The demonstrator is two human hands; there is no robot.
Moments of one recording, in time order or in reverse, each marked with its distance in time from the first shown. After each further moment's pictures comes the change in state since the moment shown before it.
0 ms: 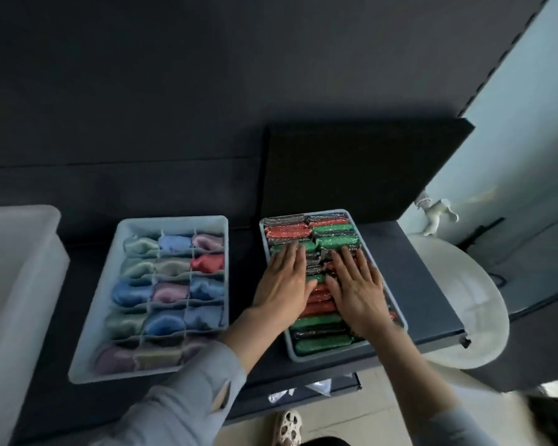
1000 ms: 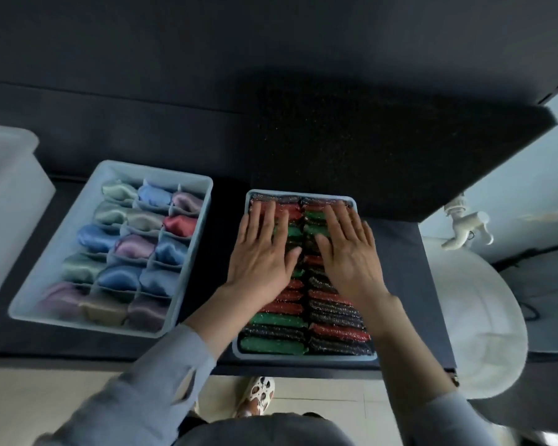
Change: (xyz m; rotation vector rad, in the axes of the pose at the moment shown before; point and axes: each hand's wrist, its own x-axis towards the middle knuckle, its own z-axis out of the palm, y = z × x) left_hand 0.041 0.017 0.024 0.105 0.071 -0.303; right_hand 0.077 0.034 -0.016 0.061 0.075 -0.270
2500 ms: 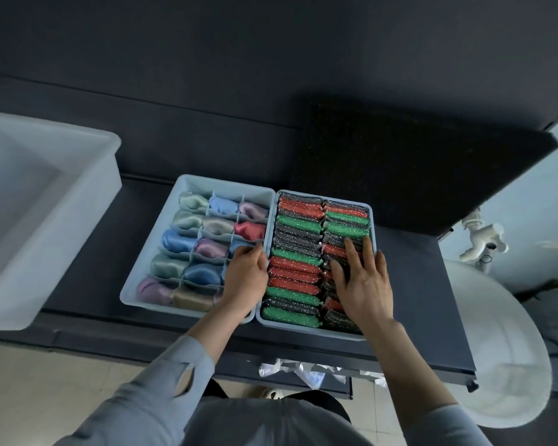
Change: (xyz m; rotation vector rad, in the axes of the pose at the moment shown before) left_hand -0.071 -0.055 0.008 -0.610 0.131 -0.373; right_hand -0.057 -0.035 0.015 -0.024 -0.025 0.181
